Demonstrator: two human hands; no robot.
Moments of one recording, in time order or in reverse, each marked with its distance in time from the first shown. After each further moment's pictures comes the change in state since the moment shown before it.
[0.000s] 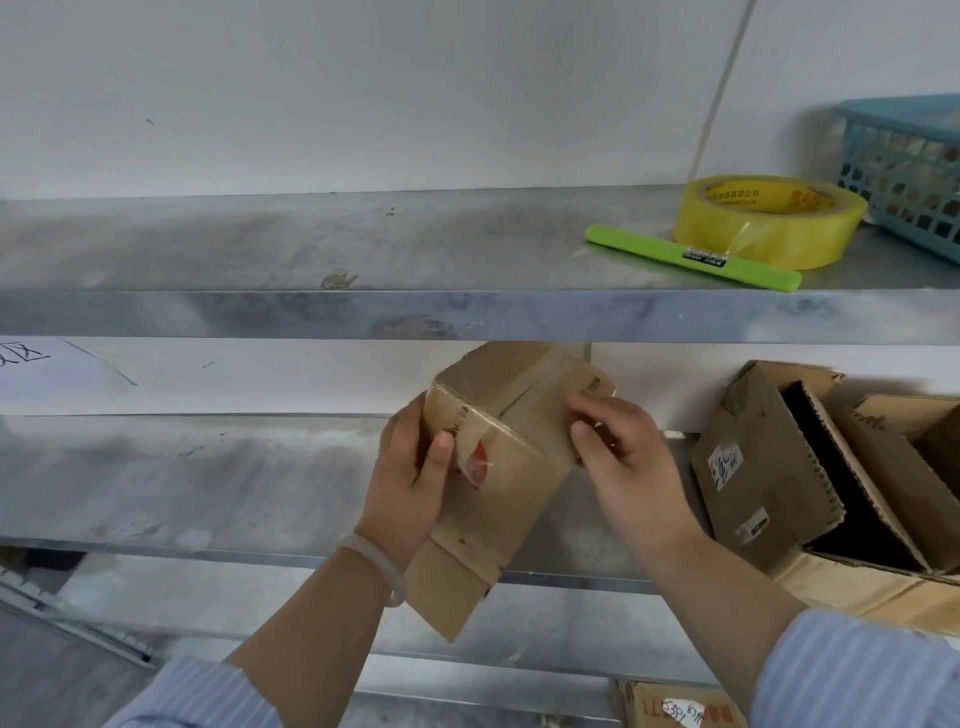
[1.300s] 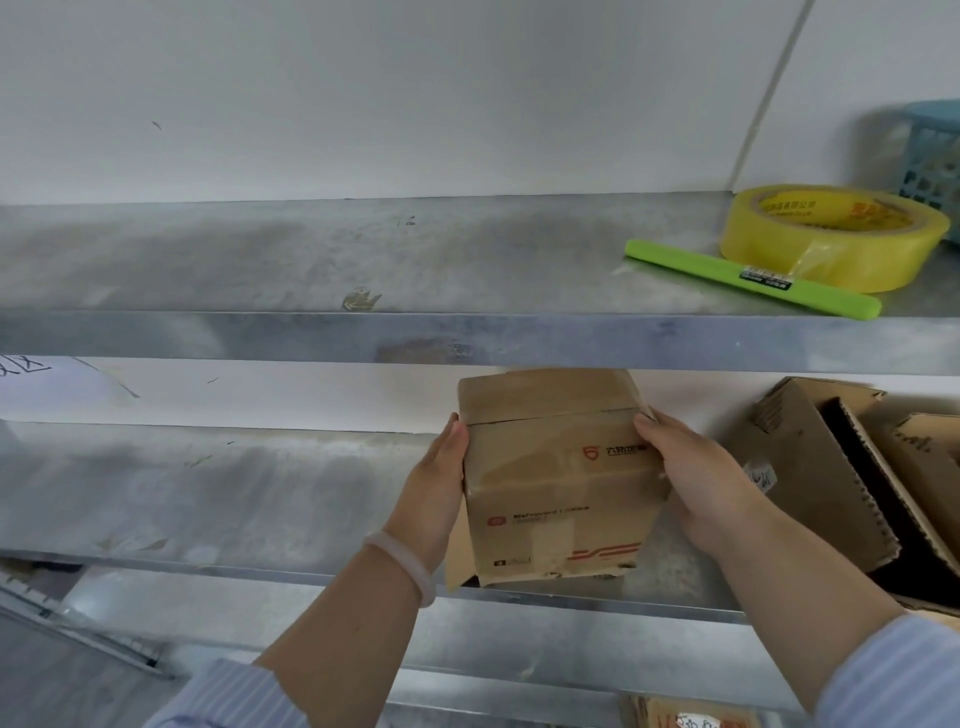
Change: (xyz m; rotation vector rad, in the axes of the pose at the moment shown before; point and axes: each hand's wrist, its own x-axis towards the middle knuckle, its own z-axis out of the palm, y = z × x) left_hand 0.027 0.001 0.008 -0.490 -0.234 -0.526; right_hand 0.050 0.034 -0.020 0.253 -0.155 0.595
